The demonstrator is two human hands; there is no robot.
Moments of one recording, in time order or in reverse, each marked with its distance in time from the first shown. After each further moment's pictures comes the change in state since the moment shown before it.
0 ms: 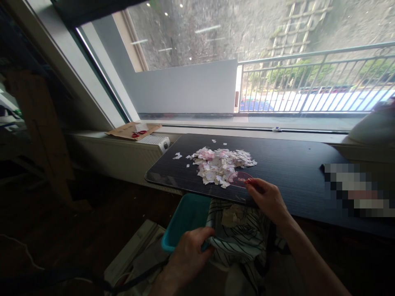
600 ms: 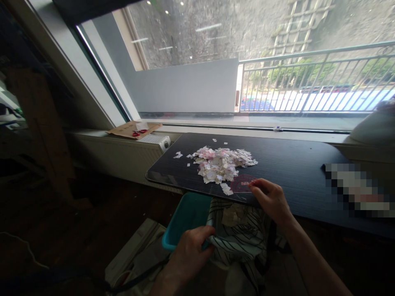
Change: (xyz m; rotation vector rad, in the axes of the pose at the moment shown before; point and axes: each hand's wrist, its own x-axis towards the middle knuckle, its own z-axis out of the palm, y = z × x) left_hand 0.000 0.001 -0.002 0.004 -0.010 0.003; right_hand -0.004 -0.002 -0.005 0.112 0.015 0.030
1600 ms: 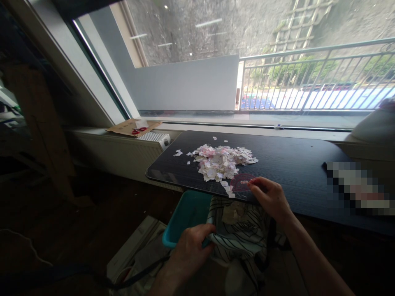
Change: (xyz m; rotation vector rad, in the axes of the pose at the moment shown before) left_hand -0.002 0.003 0.000 0.009 -0.010 0.003; right_hand 0.000 -0.001 -0.001 -0.044 -0.017 -0.028
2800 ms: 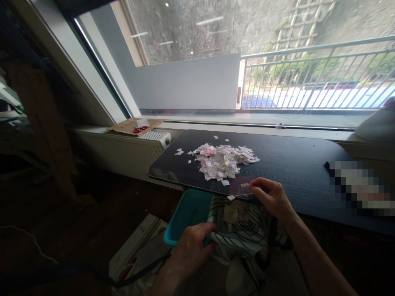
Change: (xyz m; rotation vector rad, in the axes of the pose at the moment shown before) left_hand 0.002 0.002 -0.002 0.015 -0.019 -0.012; right_hand -0.002 -0.006 -0.005 0.026 -0.097 -0.014
